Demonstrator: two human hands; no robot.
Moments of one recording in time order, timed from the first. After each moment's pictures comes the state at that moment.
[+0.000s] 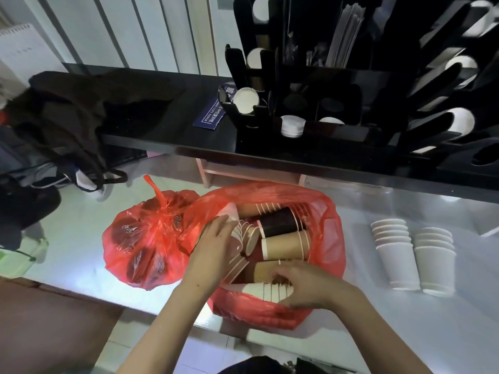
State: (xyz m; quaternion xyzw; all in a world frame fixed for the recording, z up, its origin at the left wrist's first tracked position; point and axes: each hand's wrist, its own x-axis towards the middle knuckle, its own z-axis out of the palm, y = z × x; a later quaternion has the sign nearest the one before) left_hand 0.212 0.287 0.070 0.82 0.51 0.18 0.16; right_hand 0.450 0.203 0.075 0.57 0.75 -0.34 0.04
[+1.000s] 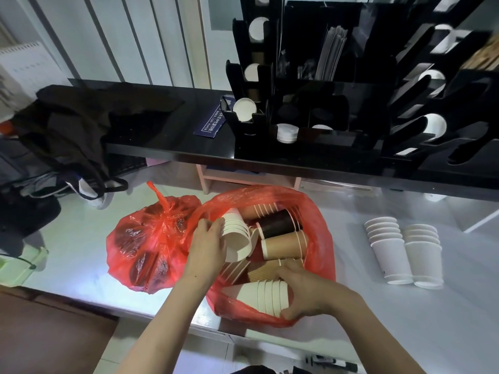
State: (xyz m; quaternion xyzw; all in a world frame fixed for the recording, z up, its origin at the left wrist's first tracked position) left_hand 0.202 0.287 0.077 0.77 0.58 0.21 0.19; right_hand 0.439 0.174 0.066 0.61 0.70 -0.37 0.03
